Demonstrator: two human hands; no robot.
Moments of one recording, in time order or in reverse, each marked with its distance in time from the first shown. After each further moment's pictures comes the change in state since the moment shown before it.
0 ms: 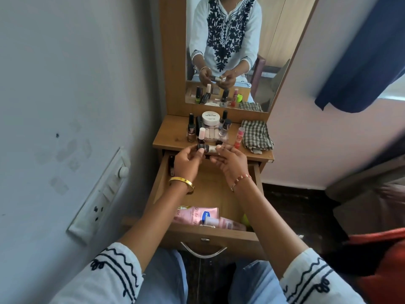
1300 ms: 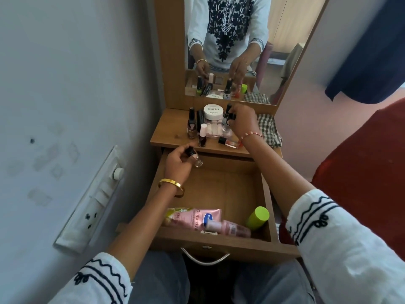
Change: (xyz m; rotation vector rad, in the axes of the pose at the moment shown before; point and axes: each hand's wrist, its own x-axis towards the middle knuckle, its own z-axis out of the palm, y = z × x) left_hand 0.023 -0.018 -0.021 0.244 -0.052 0.060; right_hand 0.086 -0.061 0.016 -1.495 0.125 -0.528
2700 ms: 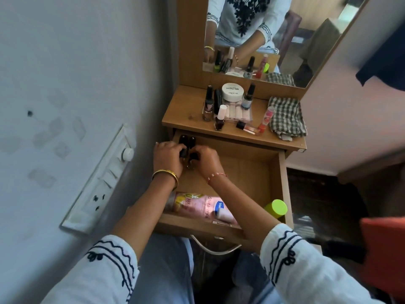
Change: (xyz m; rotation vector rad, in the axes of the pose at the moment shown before) left_hand 0.029 -0.073 -0.035 0.864 0.045 0.171; right_hand -0.094 -0.029 0.138 0.194 -0.407 -0.101
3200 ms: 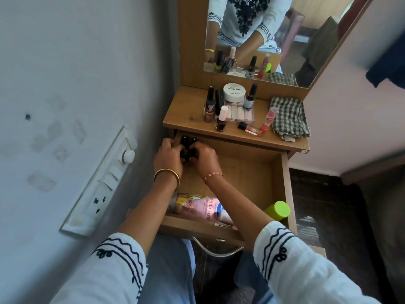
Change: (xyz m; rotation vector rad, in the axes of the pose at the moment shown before) left_hand 0.005 -0.002 0.009 -0.134 0.000 -0.181; right_hand 0.008 -0.003 0.007 0.042 0.059 -0.008
